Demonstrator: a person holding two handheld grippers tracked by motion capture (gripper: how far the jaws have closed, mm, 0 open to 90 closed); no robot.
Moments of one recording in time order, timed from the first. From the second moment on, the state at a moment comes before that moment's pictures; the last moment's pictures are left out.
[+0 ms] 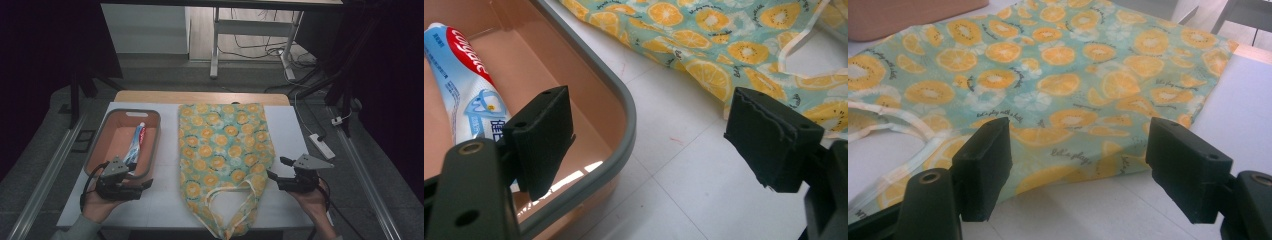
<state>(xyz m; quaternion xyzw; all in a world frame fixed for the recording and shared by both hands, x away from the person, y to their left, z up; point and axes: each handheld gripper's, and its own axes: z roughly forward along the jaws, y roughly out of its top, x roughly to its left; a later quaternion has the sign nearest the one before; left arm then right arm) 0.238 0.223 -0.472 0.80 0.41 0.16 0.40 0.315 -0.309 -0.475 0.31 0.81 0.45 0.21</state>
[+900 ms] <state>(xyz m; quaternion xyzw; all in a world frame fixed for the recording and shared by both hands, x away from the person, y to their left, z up) 0.235 0.218 -0.465 0.81 0.39 0.17 0.40 0.310 -0.305 -0.477 0.31 0.81 0.45 0.22</state>
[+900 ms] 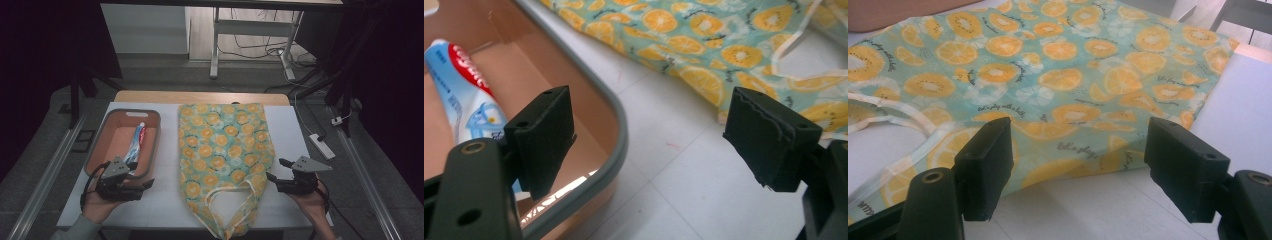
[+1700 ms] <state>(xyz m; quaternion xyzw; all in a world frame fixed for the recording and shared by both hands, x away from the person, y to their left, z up) 0.256 0.116 -0.466 0.87 0.28 0.12 0.38 0.306 -0.303 -0.476 0.31 0.81 0.45 0.22</state>
